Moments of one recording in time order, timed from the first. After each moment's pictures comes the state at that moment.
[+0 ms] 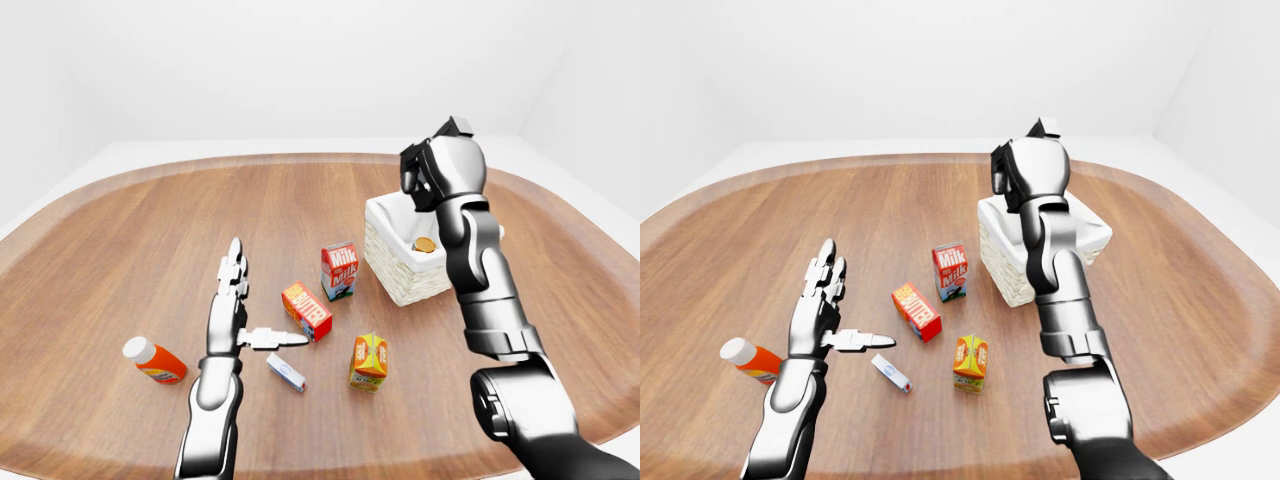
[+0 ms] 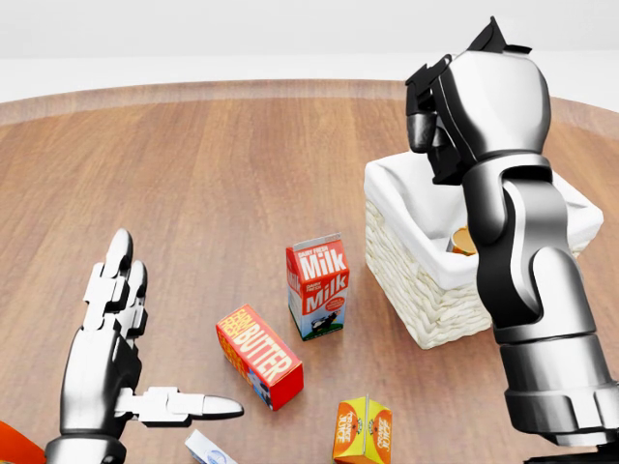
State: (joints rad) left arm 0.09 0.01 0.00 -0.17 0.06 -0.09 -0.04; right arm -0.77 -0.25 -0.04 0.27 -1.09 0.04 -0.04
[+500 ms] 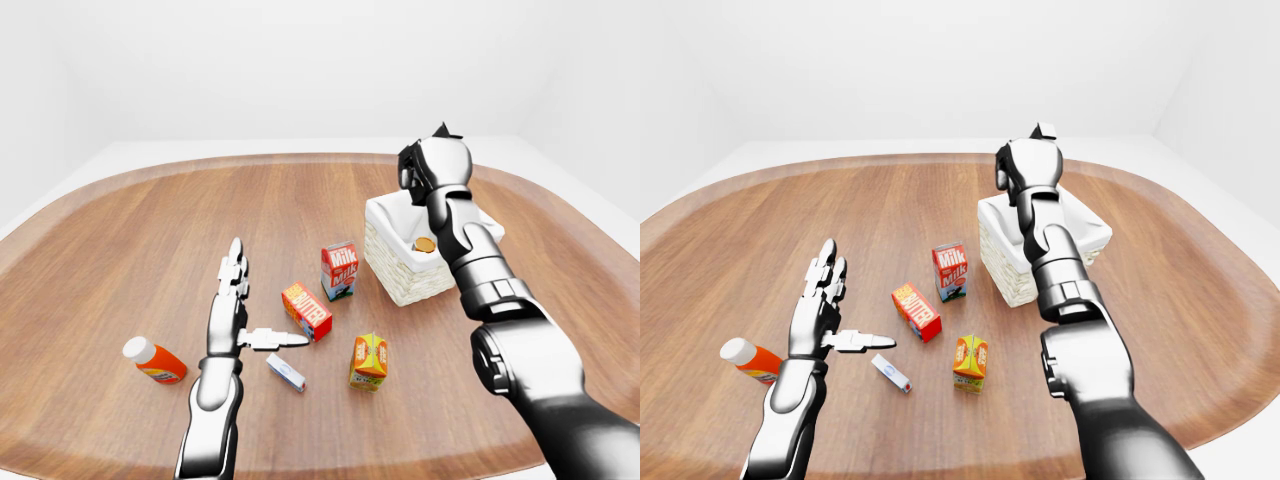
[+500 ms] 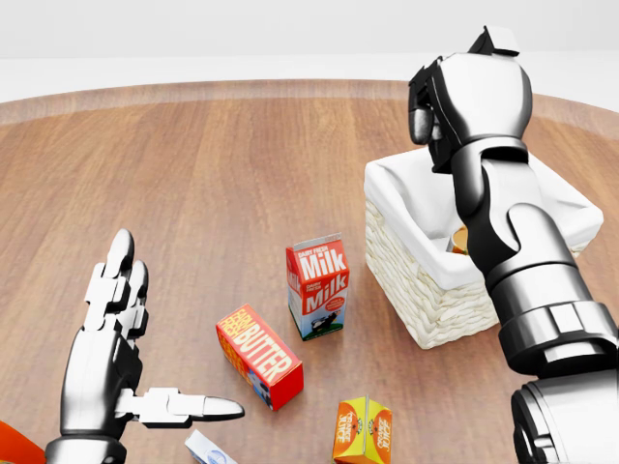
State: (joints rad) left arm 0.09 0.01 0.00 -0.17 0.06 -0.09 -0.04; right arm -1.04 -0.29 0.00 0.90 -1.09 -0.02 -0.32
